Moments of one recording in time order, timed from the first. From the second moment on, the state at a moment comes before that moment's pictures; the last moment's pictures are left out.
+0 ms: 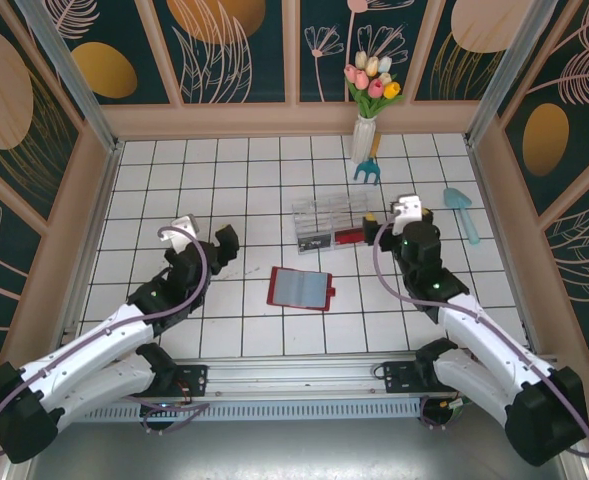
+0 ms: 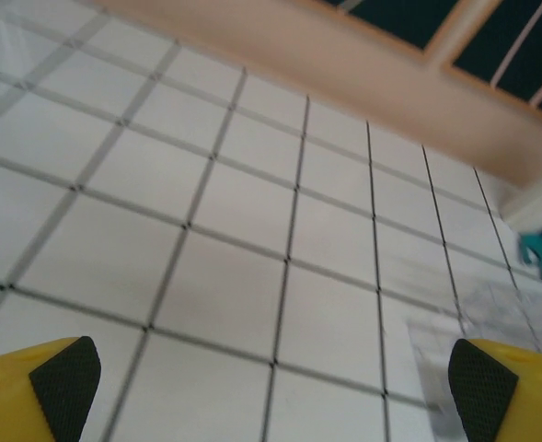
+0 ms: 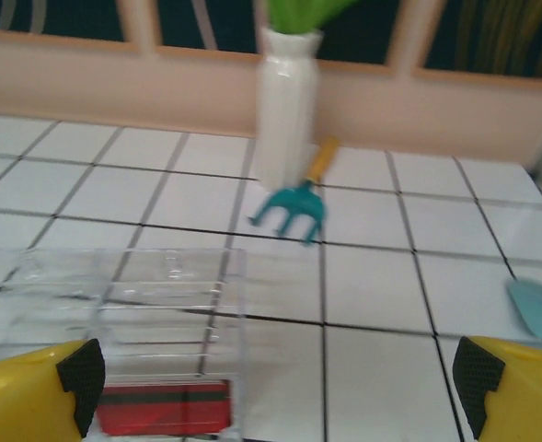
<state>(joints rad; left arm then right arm) -0.74 0.87 0.55 -0.17 -0.71 -0.72 0.42 0.87 0.47 0.10 0.33 0.07</state>
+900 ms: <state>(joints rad) -0.14 1.42 0.49 0.67 -0.63 -0.15 0.01 1.39 0.20 0.97 0.17 0.16</state>
